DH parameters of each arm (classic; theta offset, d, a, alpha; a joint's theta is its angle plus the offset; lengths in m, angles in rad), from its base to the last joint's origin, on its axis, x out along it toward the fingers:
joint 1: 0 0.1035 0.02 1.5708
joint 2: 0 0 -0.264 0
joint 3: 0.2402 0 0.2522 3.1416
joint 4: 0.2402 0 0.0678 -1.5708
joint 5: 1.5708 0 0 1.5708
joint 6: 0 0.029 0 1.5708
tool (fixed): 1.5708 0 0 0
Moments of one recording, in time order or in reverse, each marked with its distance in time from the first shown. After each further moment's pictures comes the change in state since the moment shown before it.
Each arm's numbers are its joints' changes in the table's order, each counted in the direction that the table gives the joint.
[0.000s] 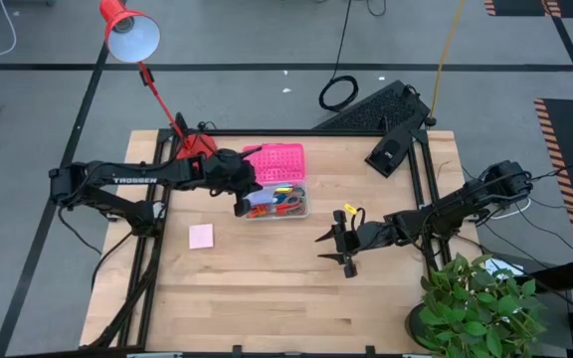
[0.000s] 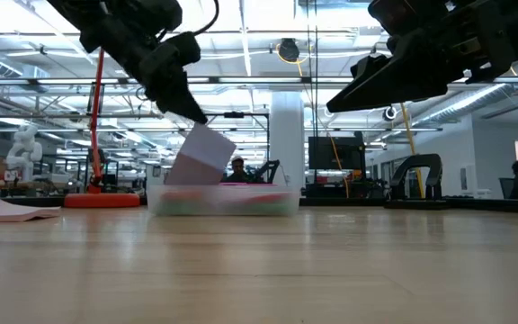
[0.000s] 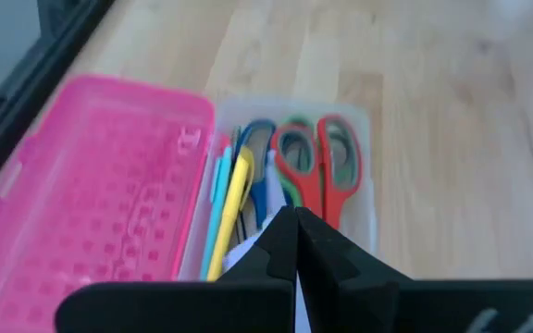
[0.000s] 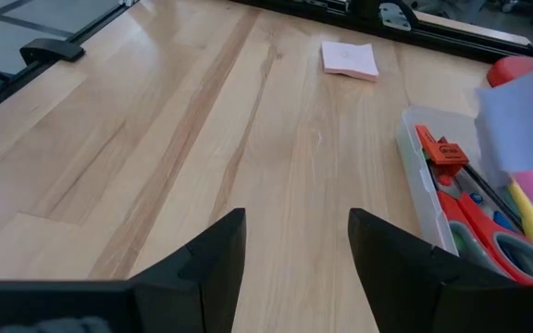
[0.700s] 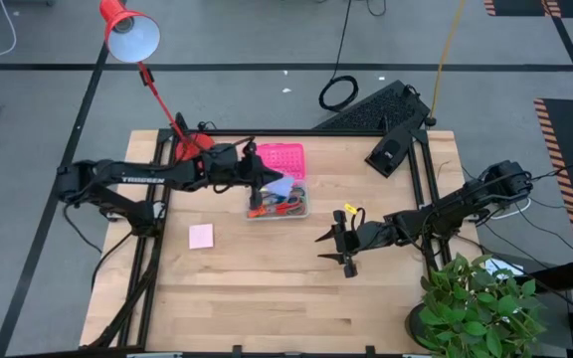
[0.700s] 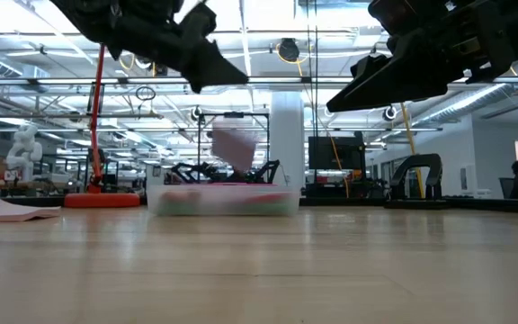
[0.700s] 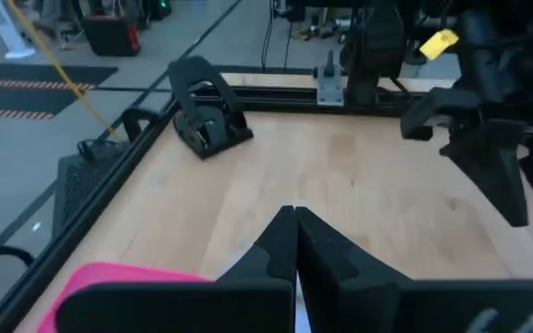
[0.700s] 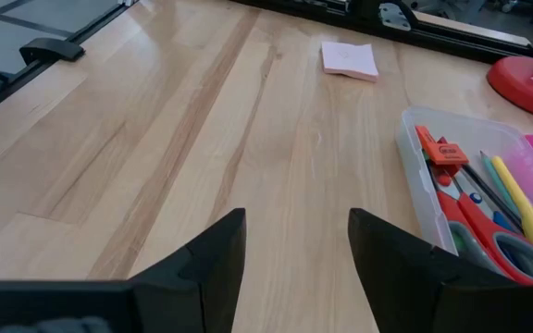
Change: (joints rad) left arm -0.008 -0.073 0.000 -0.466 0.049 0.016; right arm 0.000 0.000 0.000 0.000 0.001 -0.001
